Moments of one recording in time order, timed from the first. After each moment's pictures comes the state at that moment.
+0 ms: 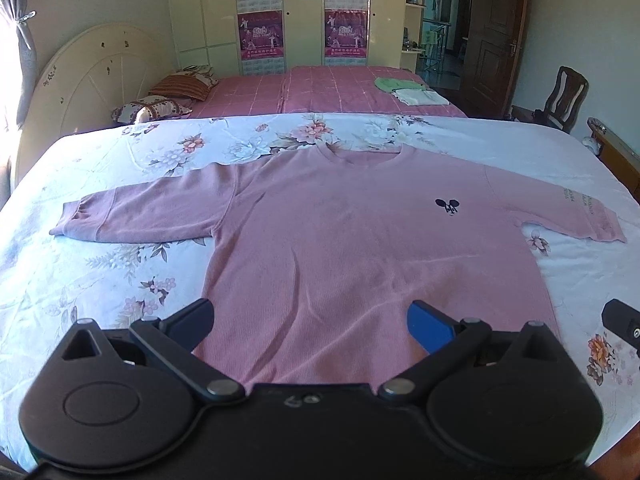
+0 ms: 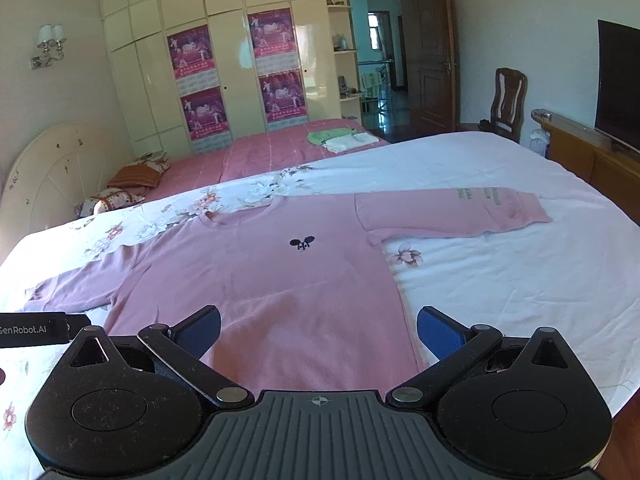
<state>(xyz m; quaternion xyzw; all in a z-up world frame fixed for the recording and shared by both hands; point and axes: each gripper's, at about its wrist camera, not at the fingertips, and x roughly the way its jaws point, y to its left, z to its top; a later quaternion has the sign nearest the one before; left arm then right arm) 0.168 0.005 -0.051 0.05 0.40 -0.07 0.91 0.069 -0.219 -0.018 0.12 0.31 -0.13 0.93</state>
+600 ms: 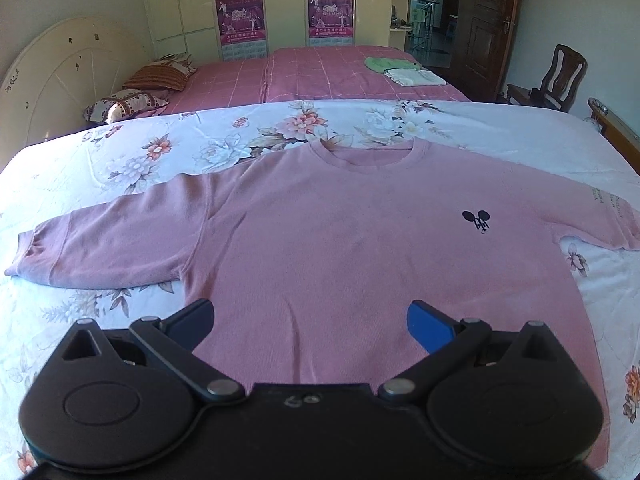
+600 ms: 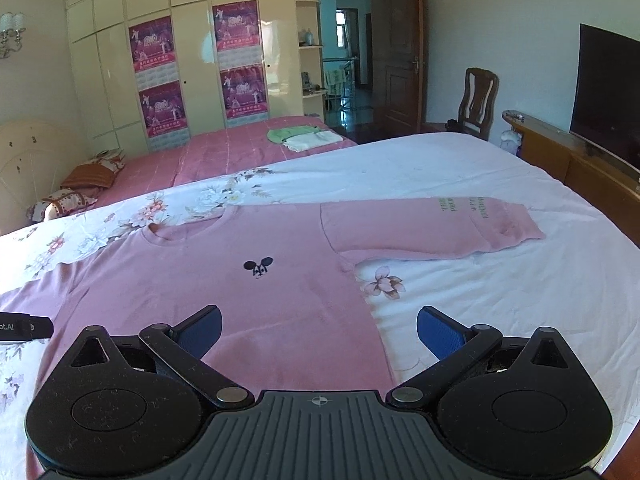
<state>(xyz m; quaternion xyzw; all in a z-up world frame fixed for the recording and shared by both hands) 0.282 -0.013 -0.095 0.06 0.43 -0.09 0.90 0.156 -0.271 -0.050 0.10 0.32 -0.19 0.92</state>
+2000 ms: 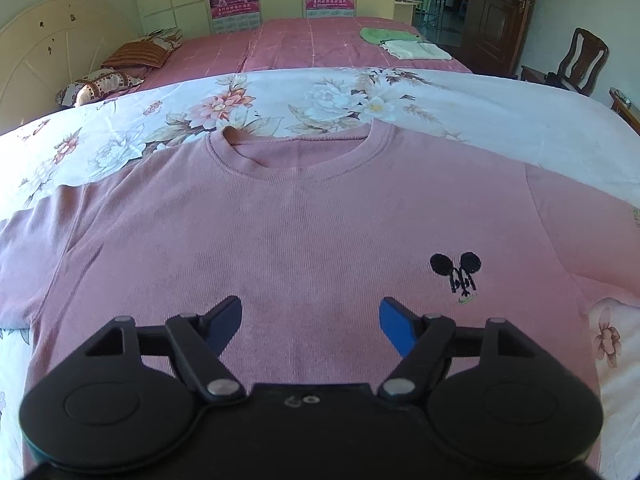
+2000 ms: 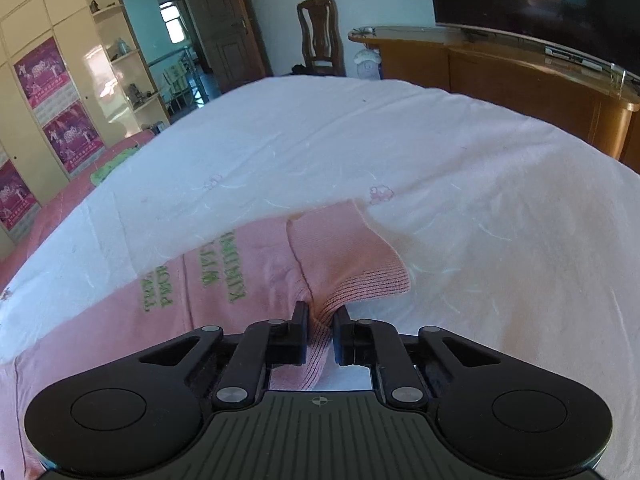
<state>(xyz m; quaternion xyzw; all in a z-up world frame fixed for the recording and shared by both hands) 0.386 -0.148 -0.170 0.06 0.46 -0.07 0.88 0.230 -0.646 -0.146 0.25 0.31 -0.36 0.85</state>
